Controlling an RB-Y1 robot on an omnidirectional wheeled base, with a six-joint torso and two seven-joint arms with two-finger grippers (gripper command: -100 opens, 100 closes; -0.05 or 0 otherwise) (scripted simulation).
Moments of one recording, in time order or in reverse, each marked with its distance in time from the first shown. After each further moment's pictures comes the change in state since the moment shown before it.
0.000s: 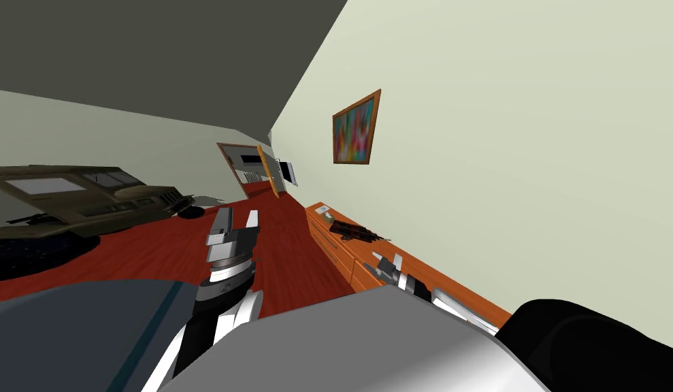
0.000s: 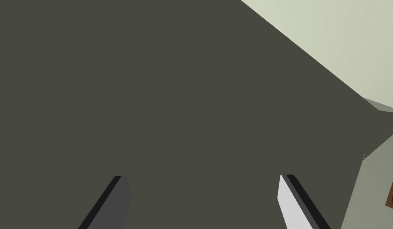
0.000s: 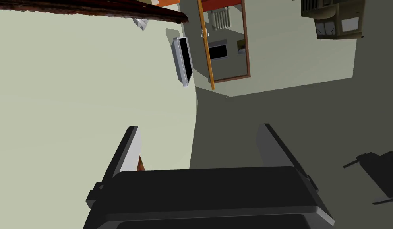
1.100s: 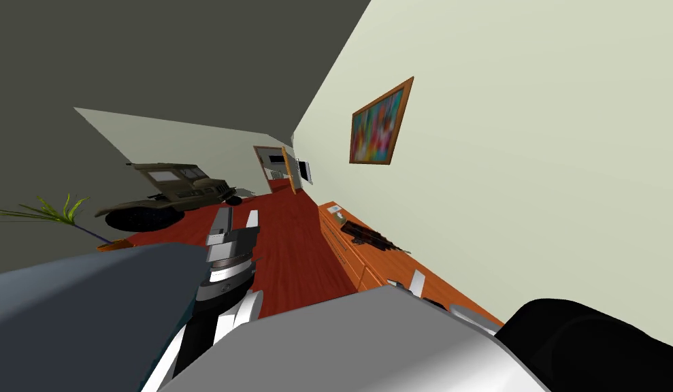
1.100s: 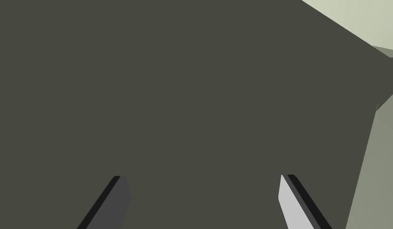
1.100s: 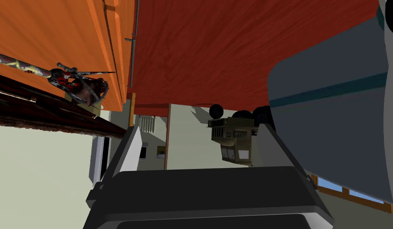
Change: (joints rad) left arm 0.000 0.000 0.000 0.000 0.000 0.000 0.000; right arm -0.043 -0.160 0.174 0.317 0.203 0.015 0.178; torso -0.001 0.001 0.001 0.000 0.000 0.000
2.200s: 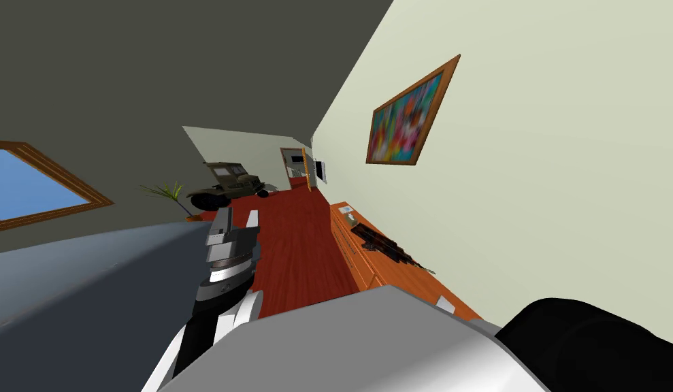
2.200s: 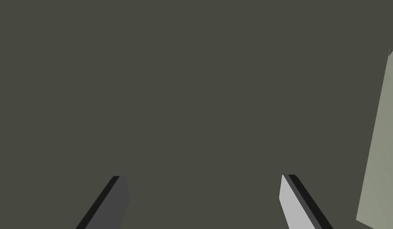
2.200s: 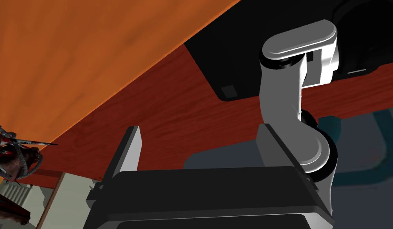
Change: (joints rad) left arm 0.000 0.000 0.000 0.000 0.000 0.000 0.000; right arm -0.074 -0.096 0.191 0.265 0.177 0.063 0.129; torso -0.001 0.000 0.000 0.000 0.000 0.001
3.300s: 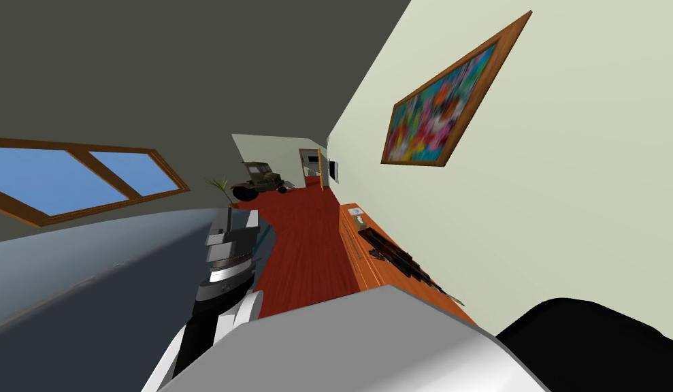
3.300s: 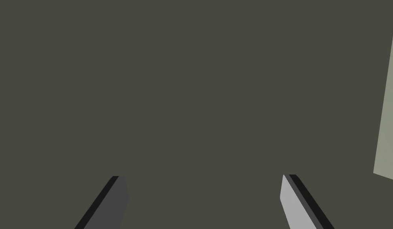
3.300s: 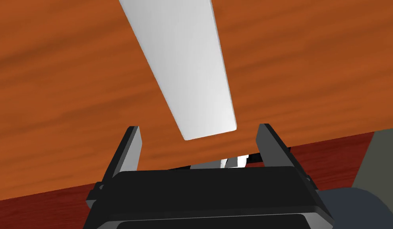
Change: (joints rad) left arm 0.000 0.000 0.000 0.000 0.000 0.000 0.000; right arm -0.090 -0.012 0.190 0.285 0.155 0.054 0.130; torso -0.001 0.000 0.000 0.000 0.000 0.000
